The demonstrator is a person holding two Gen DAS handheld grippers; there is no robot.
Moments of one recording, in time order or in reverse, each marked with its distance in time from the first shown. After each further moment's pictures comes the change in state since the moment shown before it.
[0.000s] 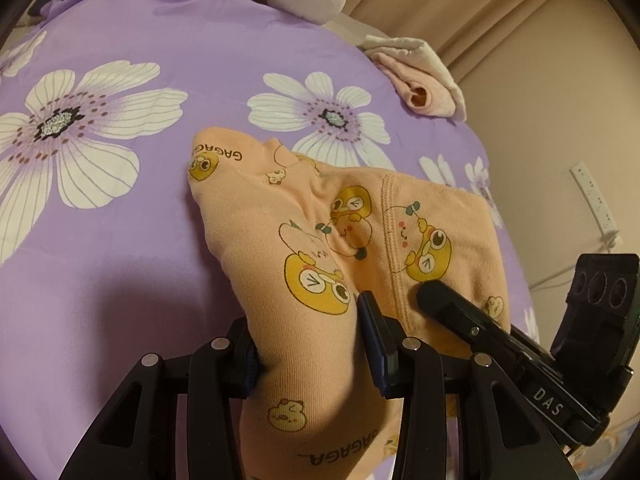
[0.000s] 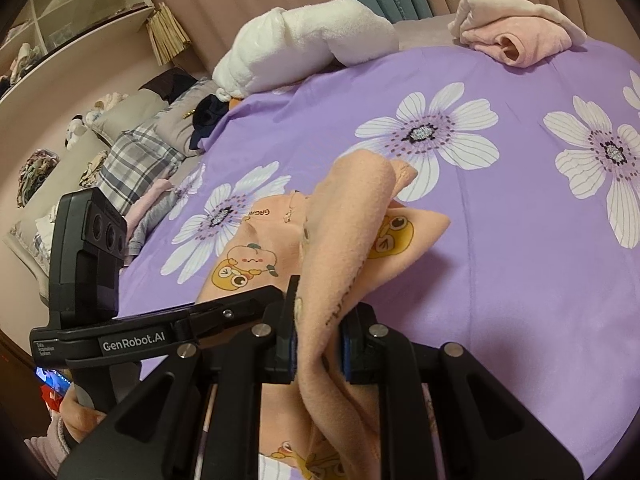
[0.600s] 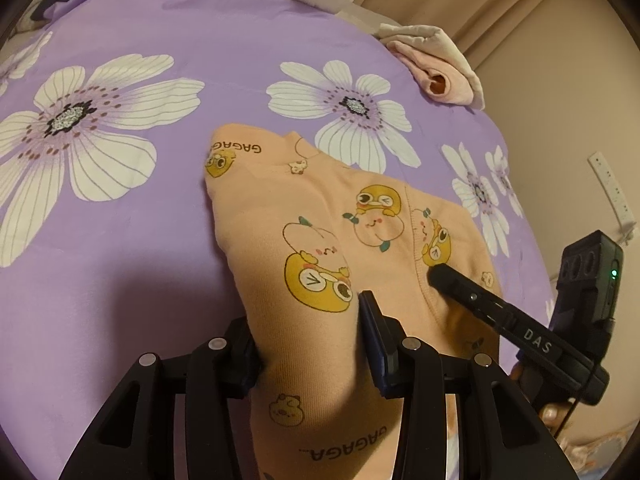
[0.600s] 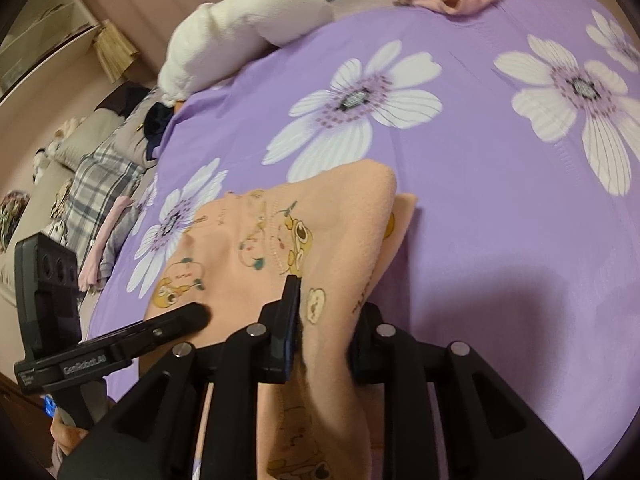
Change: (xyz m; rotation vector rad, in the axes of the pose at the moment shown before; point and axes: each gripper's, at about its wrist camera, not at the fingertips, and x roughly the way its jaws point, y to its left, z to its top) left arm 0.004 0.007 -0.003 0.016 0.029 0.074; right arm 0.019 -0.054 -0.004 0.173 0.062 -0.070
